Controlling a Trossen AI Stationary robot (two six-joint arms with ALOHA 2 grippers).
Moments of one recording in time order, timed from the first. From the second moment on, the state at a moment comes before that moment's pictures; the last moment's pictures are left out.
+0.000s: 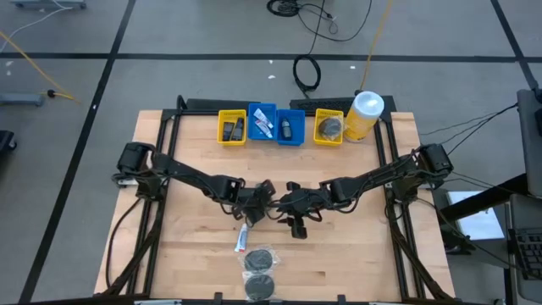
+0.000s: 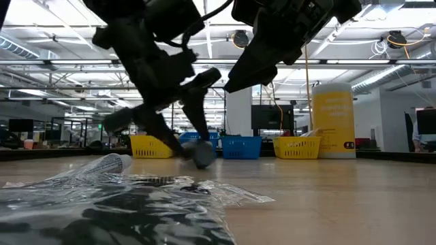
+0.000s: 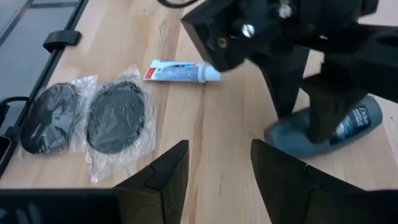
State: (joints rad) left arm -0.16 1.82 1.01 -0.28 -0.15 0.98; right arm 0.23 1.67 1.04 -0.05 0.00 0.20
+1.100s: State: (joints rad) left arm -0.11 1.98 1.01 0.07 -0.23 0.66; right arm 0.23 1.67 1.04 -0.06 0.00 0.20
